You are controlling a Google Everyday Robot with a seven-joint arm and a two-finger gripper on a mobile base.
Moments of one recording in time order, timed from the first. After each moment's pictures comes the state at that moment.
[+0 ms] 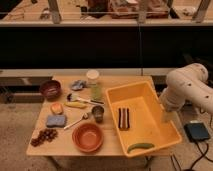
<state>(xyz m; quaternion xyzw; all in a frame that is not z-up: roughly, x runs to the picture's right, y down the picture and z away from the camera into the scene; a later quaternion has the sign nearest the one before) 0.285 0.105 0.684 -0.28 0.02 0.02 0.96</state>
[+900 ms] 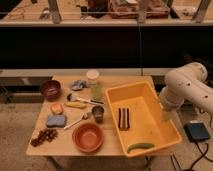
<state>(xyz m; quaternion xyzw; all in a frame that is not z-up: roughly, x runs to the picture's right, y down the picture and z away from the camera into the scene) 0.274 0.087 0.682 -0.26 0.02 -0.02 0.96</state>
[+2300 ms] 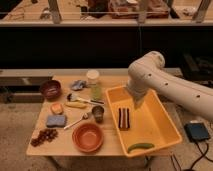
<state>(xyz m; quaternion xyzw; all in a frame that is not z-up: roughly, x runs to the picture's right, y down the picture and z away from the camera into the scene) 0.124 0.047 0.708 -0.20 -0.12 -0.29 0.93</state>
